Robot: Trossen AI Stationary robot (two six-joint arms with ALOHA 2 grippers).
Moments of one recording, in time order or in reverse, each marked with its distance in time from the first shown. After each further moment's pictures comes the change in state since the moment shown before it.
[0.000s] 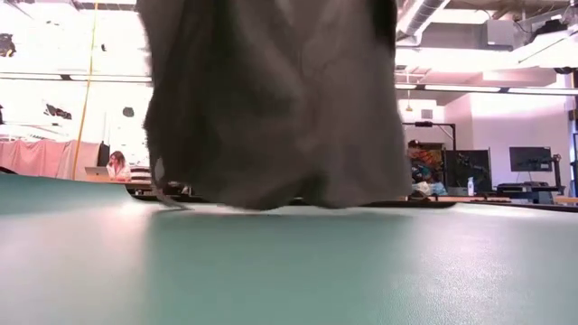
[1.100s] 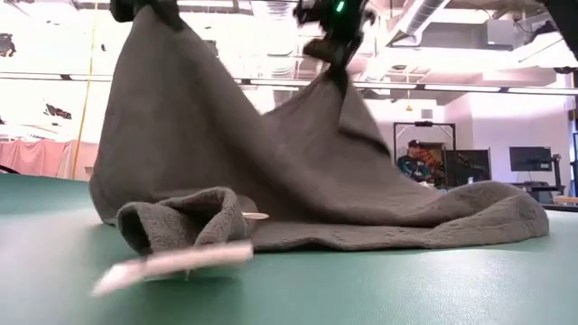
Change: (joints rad) left arm -0.132 0.062 -0.421 -0.184 -0.234 -0.340; right arm -0.354 0.344 -0.271 0.140 -0.271 -0.175
